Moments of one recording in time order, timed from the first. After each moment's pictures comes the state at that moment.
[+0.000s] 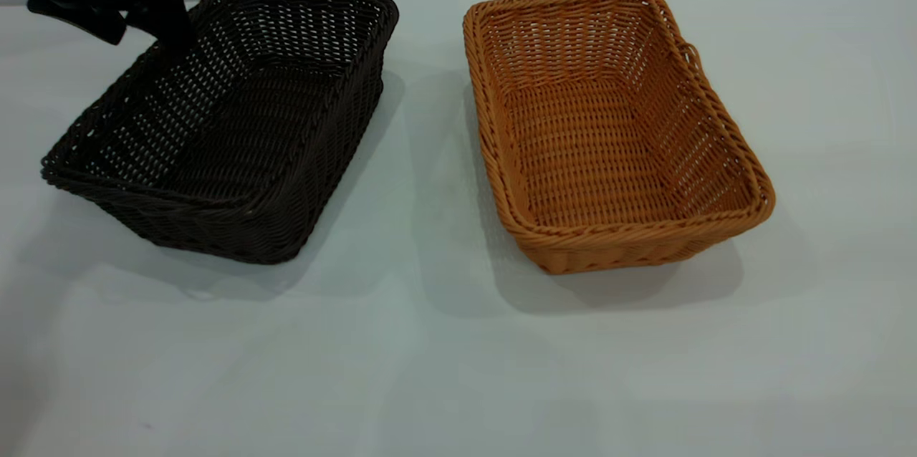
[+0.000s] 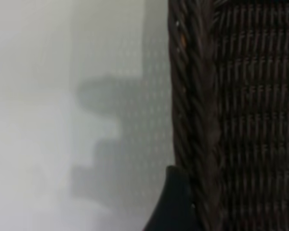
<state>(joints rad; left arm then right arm) -0.06 2.15 -1.34 -0.26 0.28 0.45 -0.03 0.47 -0.51 0.07 1.03 0.11</state>
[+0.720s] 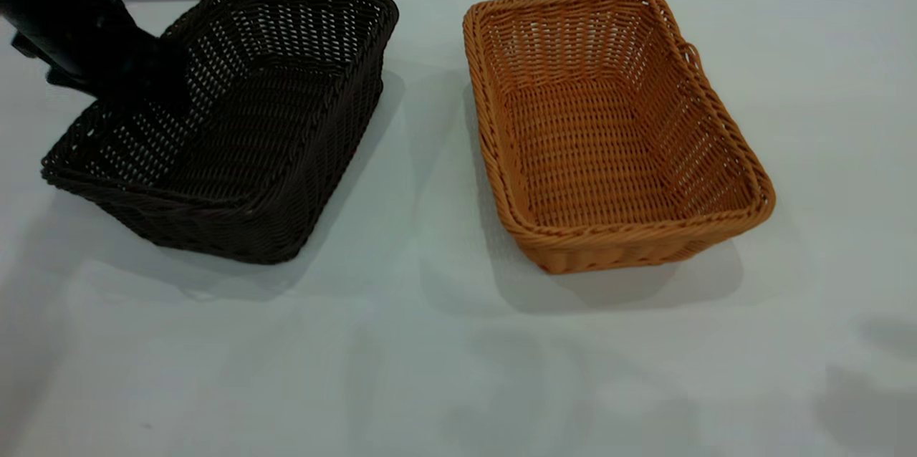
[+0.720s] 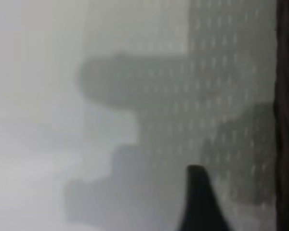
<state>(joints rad) -0.02 2.31 -1.34 -0.25 0.14 0.45 -0.03 1.08 -0.53 0.35 0.71 0.05</state>
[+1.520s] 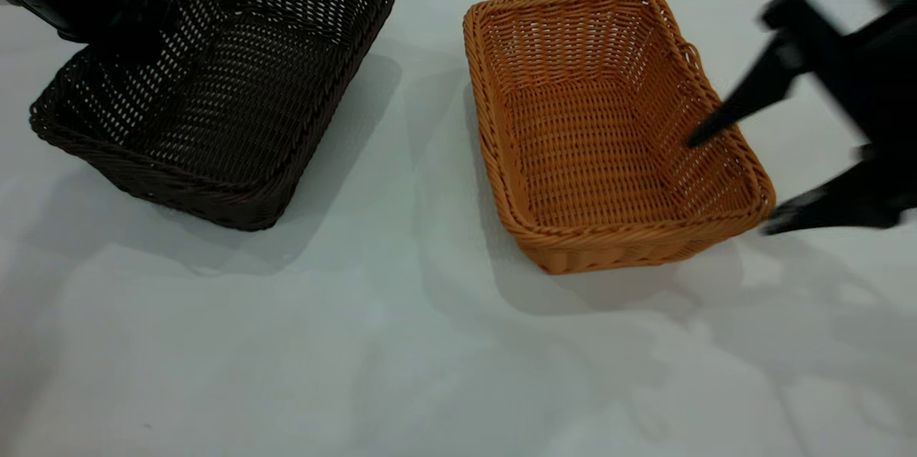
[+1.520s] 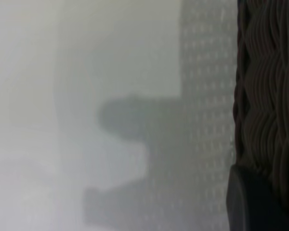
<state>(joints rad) -0.02 2.24 -1.34 -0.26 0.09 0.50 0.10 1.86 -0.64 1.42 0.56 -0.56</state>
